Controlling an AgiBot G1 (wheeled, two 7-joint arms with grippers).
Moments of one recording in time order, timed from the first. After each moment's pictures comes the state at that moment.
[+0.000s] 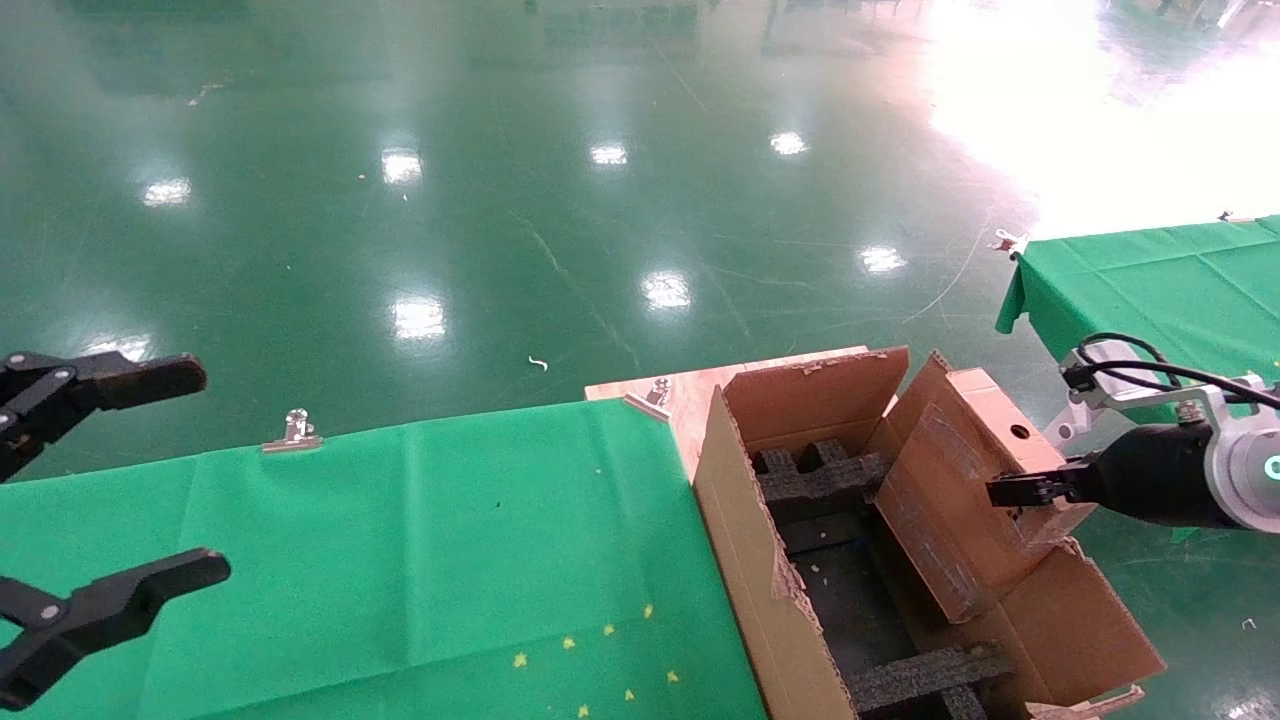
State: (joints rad) left arm -1.07 0.57 0.35 -1.22 0.65 1.43 -0.13; right arm 1.87 -0.20 -1.64 1.36 -1.71 -0.83 1.58
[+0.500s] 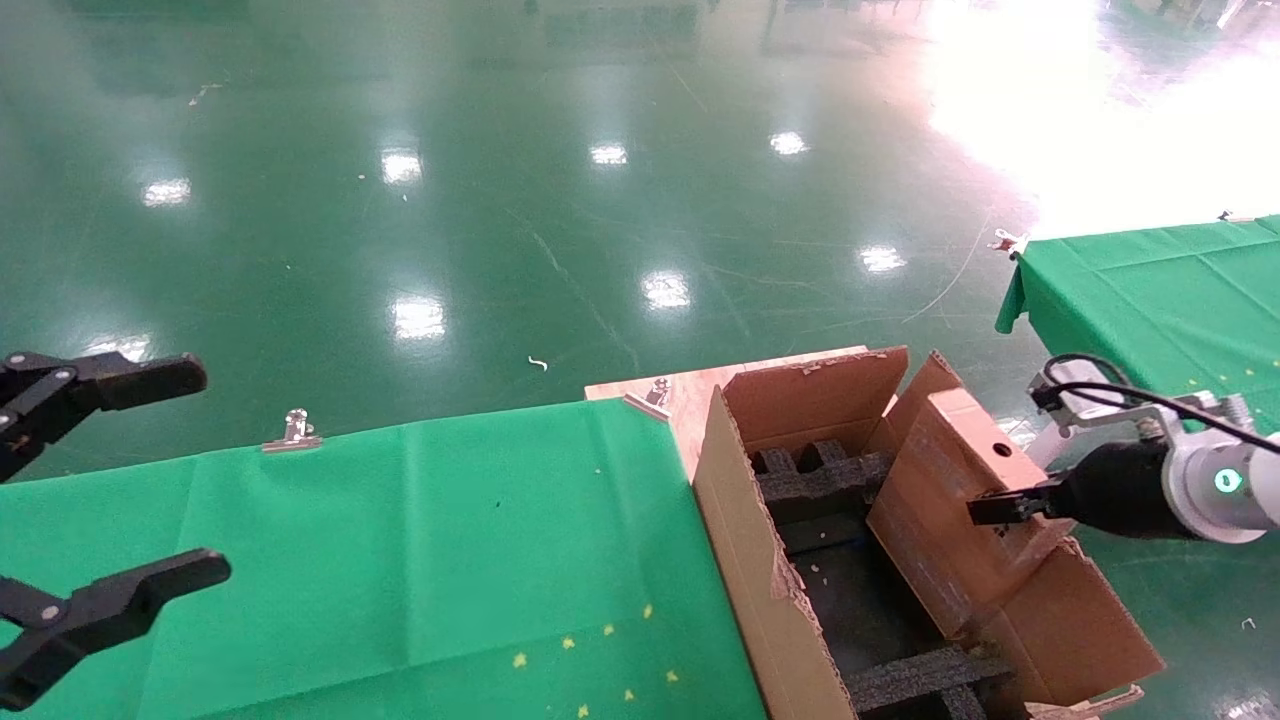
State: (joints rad) left arm -1.07 0.57 0.35 -1.22 0.65 1.43 -0.13; right arm 1.83 -0.26 -1.67 1.36 -1.77 -0.82 1.64
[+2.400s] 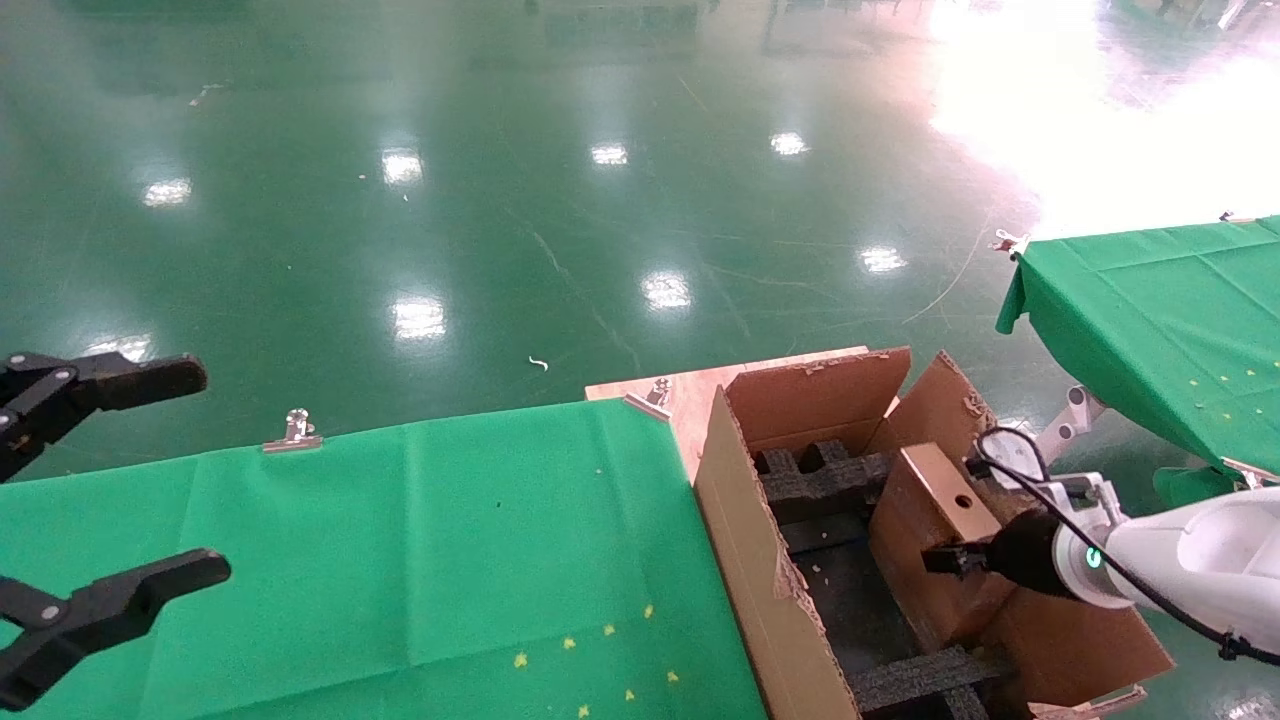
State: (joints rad) left arm -1.07 0.57 0.35 -1.22 0.65 1.43 -0.13; right arm 1.56 -0.41 -1.75 1.35 -2.22 -0.62 2.20
